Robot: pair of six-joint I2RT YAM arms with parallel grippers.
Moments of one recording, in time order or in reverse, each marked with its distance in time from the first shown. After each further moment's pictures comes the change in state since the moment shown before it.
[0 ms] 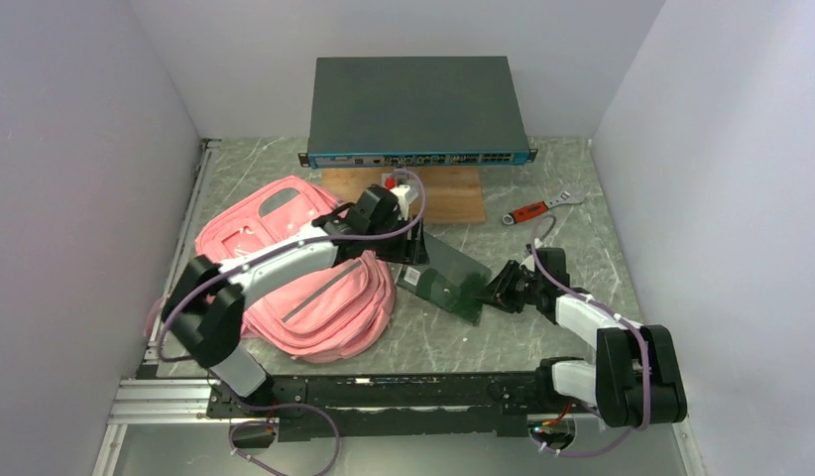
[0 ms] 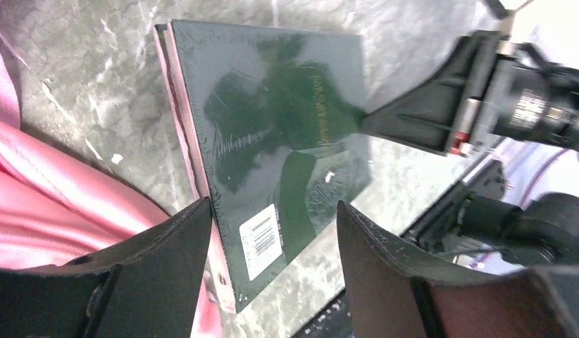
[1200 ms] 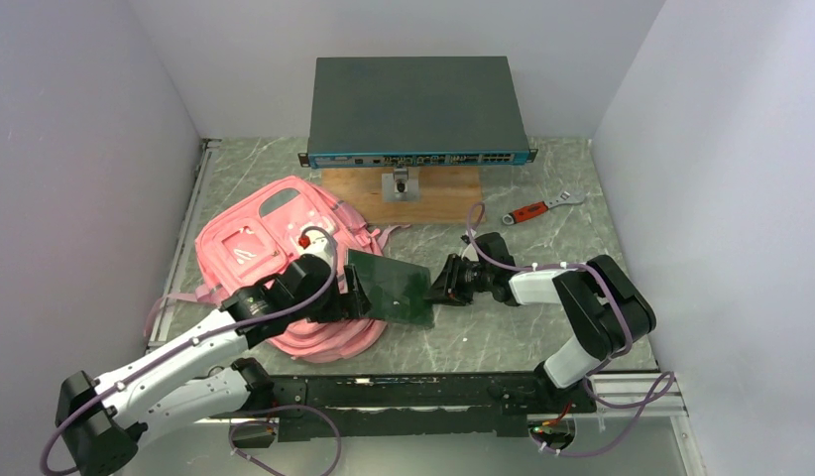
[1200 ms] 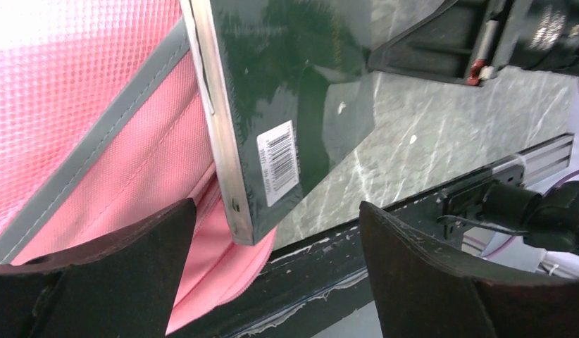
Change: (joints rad) left arm -0.067 -0.789 -0.491 -0.280 -0.297 -0.320; right arm 0.412 0.393 0.178 0.314 -0.092 0.172
